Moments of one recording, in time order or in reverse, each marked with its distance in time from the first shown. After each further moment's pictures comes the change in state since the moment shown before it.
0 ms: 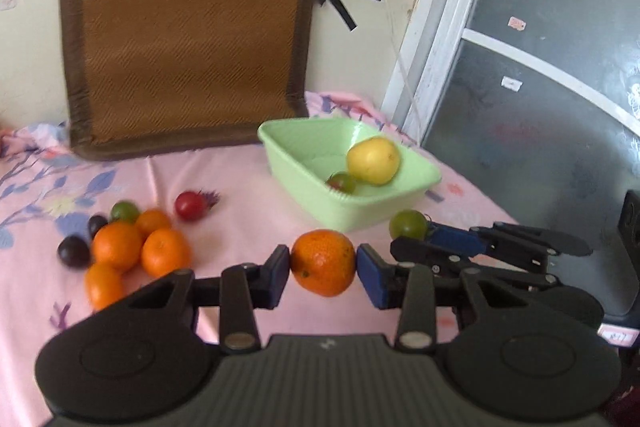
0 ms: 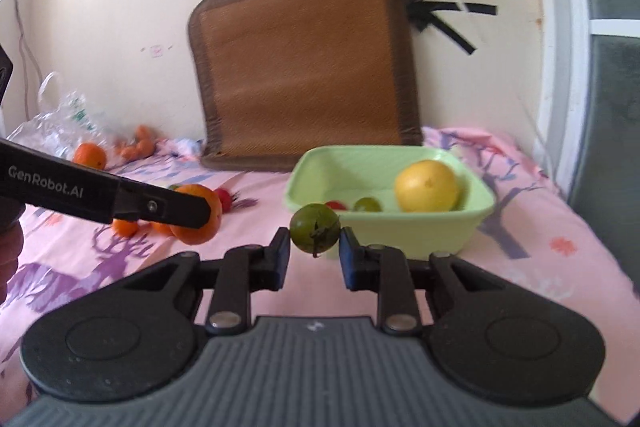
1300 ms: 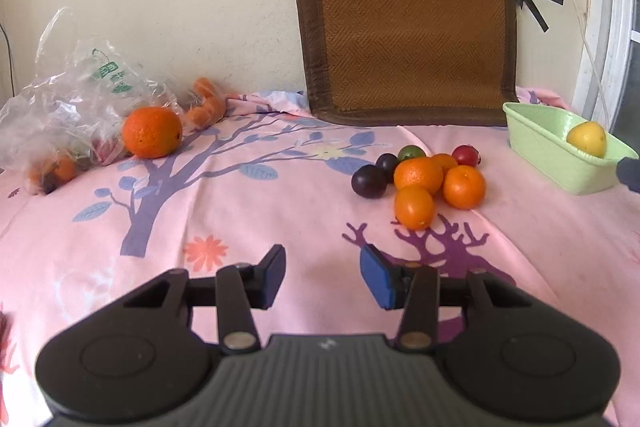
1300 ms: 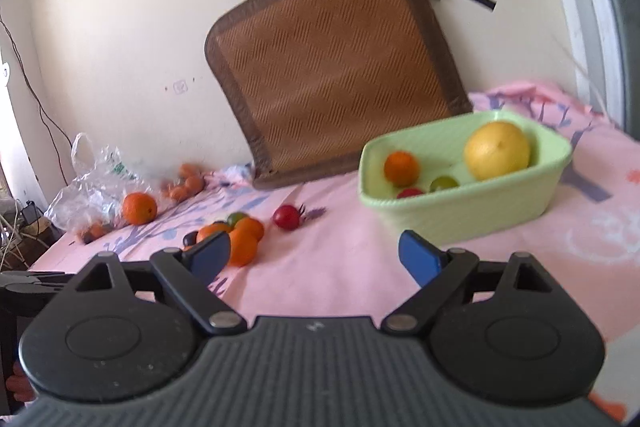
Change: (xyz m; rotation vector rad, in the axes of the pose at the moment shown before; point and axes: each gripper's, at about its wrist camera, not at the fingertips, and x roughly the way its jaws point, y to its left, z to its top) left arm -0.074 0.092 -0.069 -0.093 -0.016 0.554; right arm 0.021 0.037 -0.007 0.239 0.033 0.178
